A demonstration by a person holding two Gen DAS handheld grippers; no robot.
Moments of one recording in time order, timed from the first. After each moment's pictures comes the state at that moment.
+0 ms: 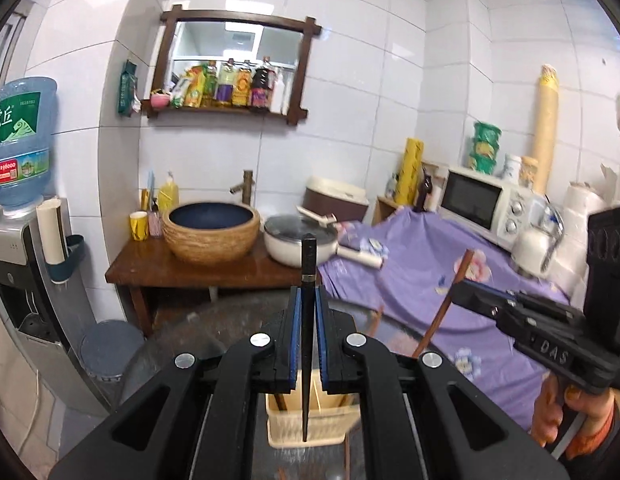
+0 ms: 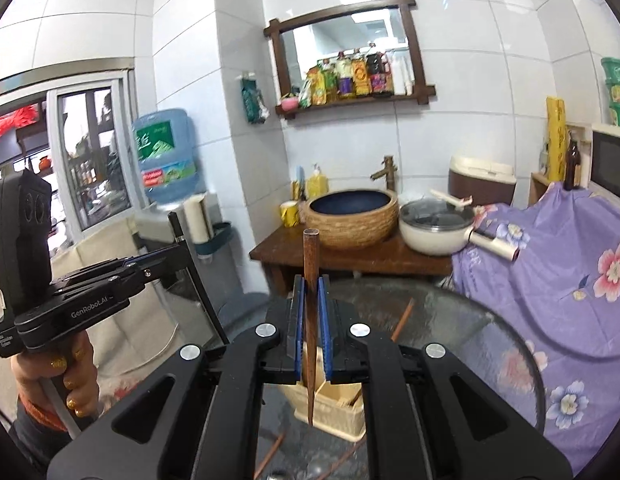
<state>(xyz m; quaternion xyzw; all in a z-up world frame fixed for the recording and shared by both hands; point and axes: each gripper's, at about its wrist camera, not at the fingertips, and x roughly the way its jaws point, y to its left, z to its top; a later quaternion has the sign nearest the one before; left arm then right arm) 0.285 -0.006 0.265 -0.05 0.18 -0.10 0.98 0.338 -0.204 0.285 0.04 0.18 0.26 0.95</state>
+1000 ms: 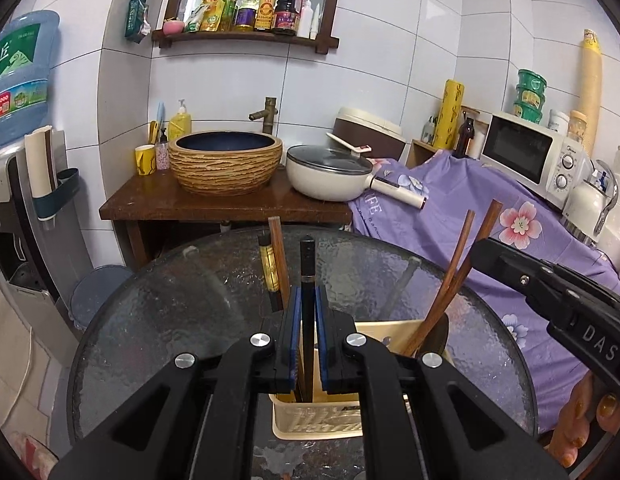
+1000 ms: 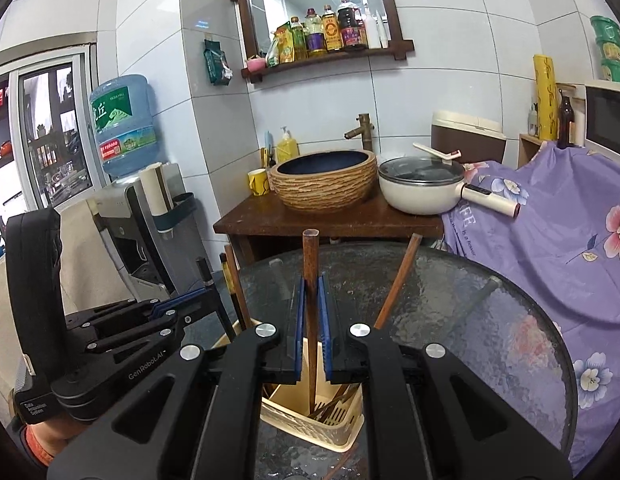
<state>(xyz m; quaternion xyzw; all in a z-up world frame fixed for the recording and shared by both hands) 0.362 -0.012 0.120 -0.05 0.27 -0.06 0.96 0.408 -0.178 0.161 0.04 0.23 0.22 0.95</state>
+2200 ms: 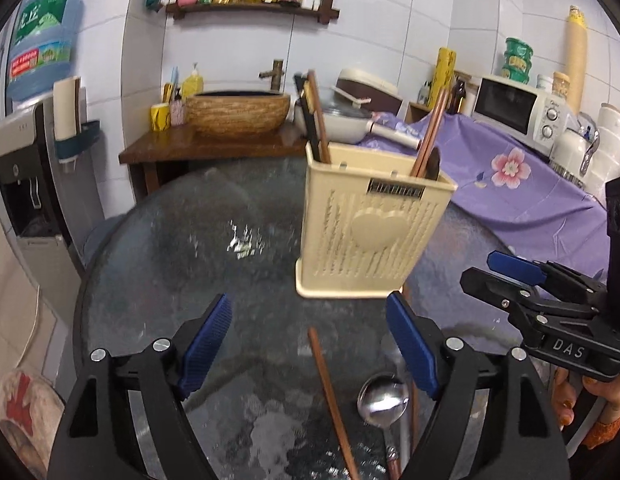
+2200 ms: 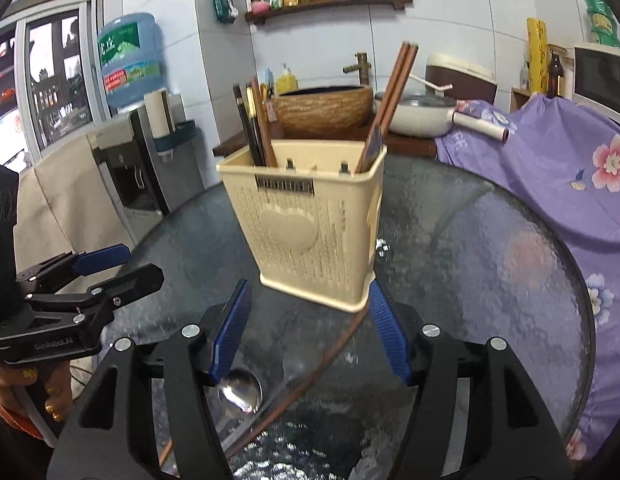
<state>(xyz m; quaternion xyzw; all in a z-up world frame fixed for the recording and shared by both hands) 0.243 0.017 0.030 -0.05 0.32 -0.07 0.94 0.298 -0.181 0.038 0.00 0.31 0.21 0.93</state>
